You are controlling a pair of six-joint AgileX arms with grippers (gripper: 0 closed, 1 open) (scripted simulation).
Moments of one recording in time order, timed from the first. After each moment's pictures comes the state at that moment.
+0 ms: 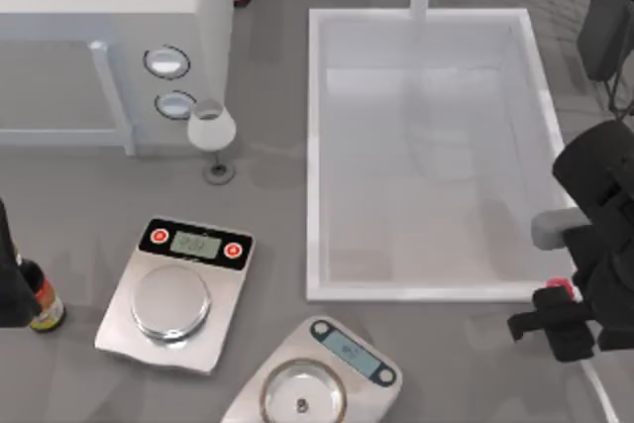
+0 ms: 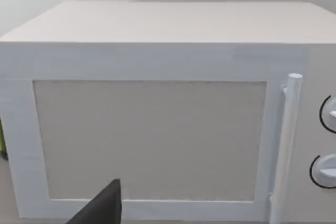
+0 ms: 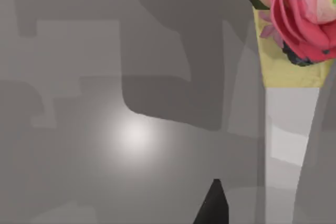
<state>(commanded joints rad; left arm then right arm) 0.00 0.00 0.00 0.00 0.00 0.00 0.44 1.56 0.80 -0.77 0.01 0.26</state>
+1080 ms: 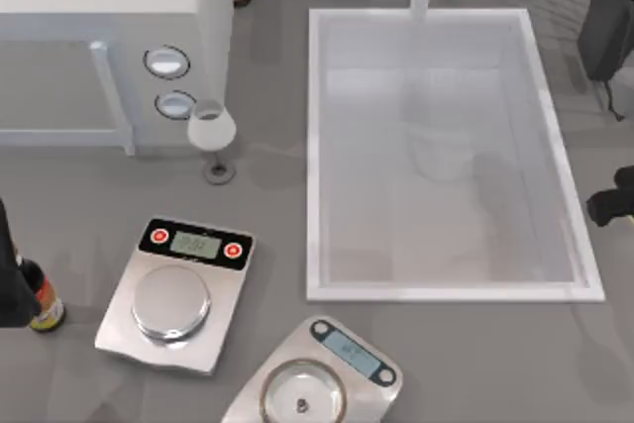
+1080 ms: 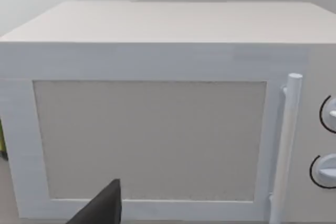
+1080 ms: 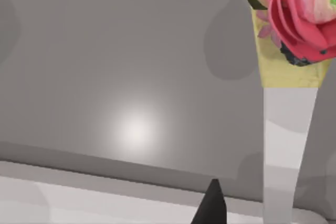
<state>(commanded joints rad) 0.00 0.00 0.00 0.00 0.00 0.00 0.42 1.40 1.37 -1.50 0.01 0.24</state>
